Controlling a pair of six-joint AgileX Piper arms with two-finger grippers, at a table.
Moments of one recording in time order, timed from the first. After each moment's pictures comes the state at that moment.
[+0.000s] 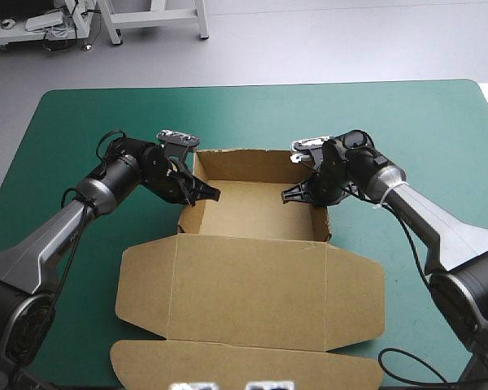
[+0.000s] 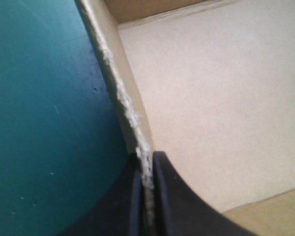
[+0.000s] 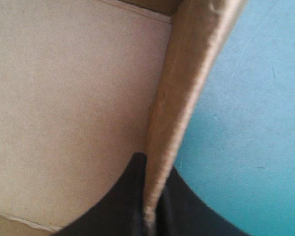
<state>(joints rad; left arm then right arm) -0.41 1.68 -1.37 -0.12 0.92 -0.01 0.45 1.80 -1.48 0.02 1.00 0.19</state>
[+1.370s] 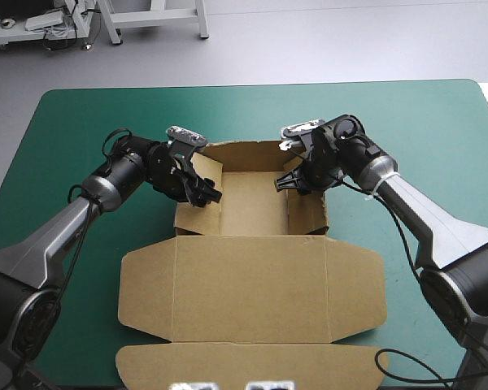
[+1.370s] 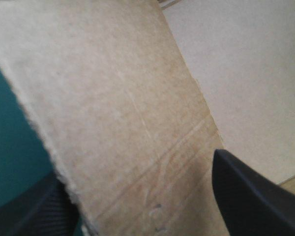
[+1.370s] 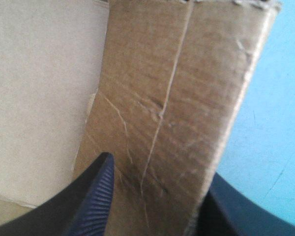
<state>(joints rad) -0.41 1.70 -1.41 -0.10 0.89 0.09 0.48 1.84 -1.64 -0.07 1.08 0.19</state>
